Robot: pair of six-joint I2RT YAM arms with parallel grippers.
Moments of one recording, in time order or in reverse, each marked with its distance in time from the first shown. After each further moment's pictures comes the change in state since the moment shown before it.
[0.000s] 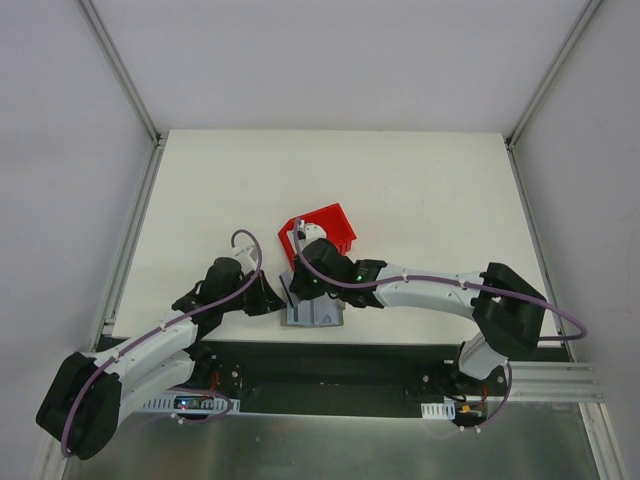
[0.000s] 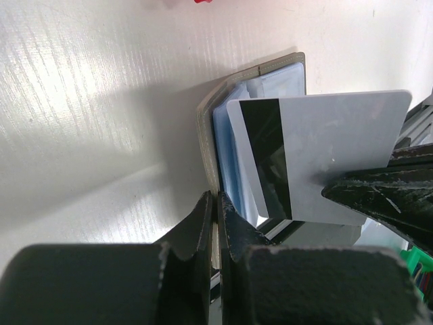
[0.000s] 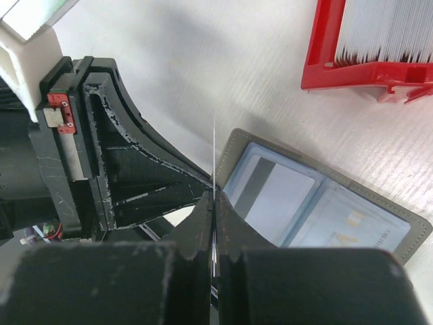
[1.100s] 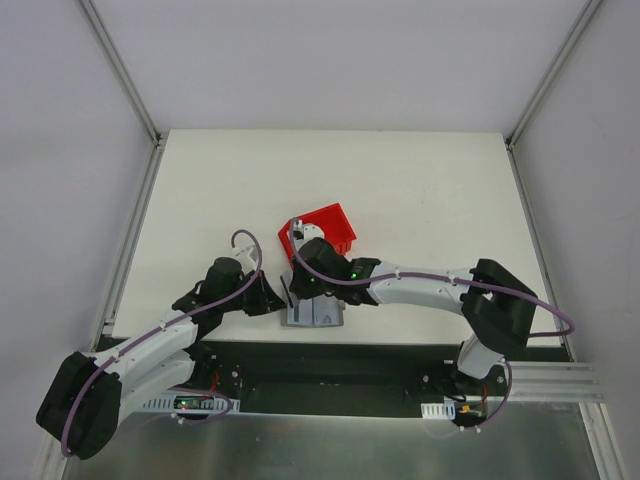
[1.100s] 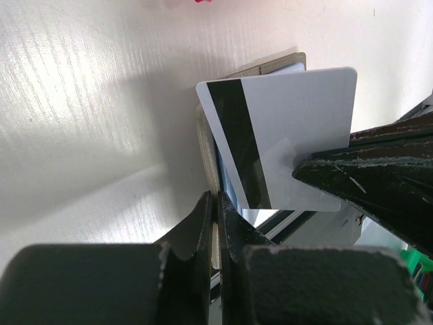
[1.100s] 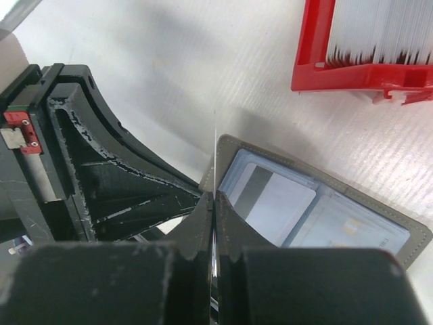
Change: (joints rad) left arm 0.000 0.002 0.000 0.000 0.000 0.000; right arm -0.012 0.051 0.019 0.002 -0.011 0.011
